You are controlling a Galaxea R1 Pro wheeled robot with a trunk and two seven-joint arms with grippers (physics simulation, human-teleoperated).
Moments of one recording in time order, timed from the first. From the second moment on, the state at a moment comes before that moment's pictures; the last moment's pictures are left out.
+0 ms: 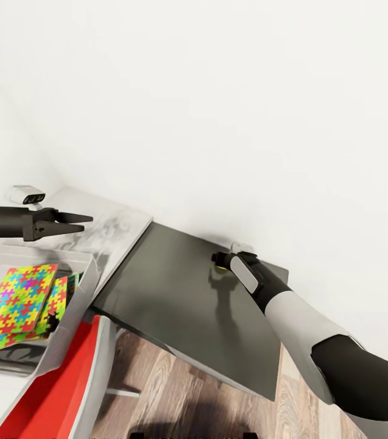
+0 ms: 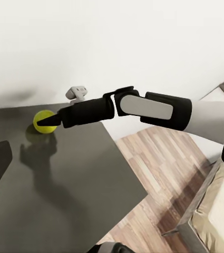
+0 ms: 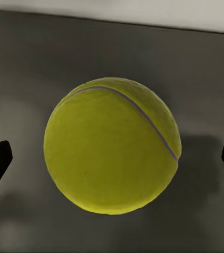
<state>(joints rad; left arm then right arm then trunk) -0.99 0.60 0.02 -1.42 0.26 1.03 -1.57 -1.09 0.11 0.34 -0.52 -0.67 0.42 -0.34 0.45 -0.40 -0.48</state>
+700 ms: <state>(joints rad) -0.99 0.59 0.01 -1.42 0.26 1.03 -1.57 -1.09 0.11 0.34 -0.52 -0.67 0.42 -0.34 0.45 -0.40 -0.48</state>
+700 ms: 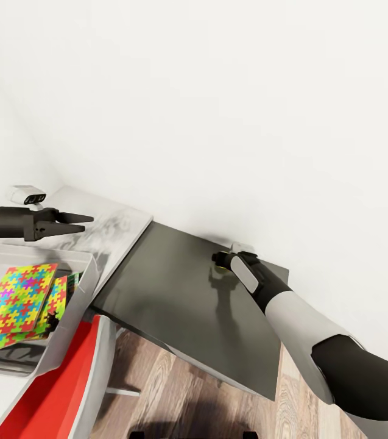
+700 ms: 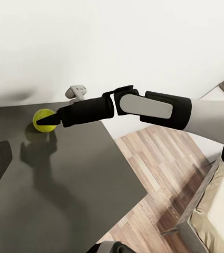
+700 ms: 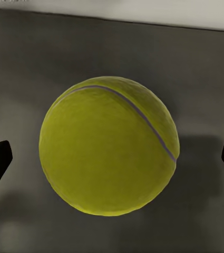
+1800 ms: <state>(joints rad) -0.99 0.59 0.01 -1.42 0.25 1.03 -1.57 -1.09 0.12 0.34 -0.52 -0.67 0.42 -0.34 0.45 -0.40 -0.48</state>
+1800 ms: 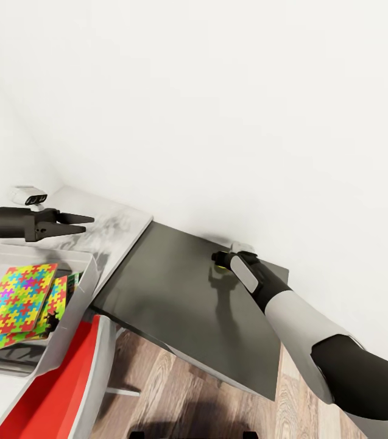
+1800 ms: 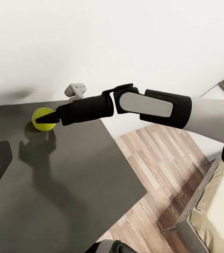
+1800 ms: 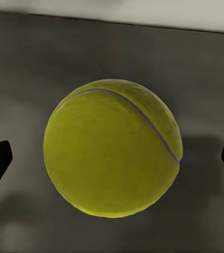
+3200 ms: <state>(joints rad) -0.99 0.59 0.01 -1.42 0.25 1.03 -1.57 -1.09 0.11 0.34 -0.52 -0.67 0.42 -0.33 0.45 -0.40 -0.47</state>
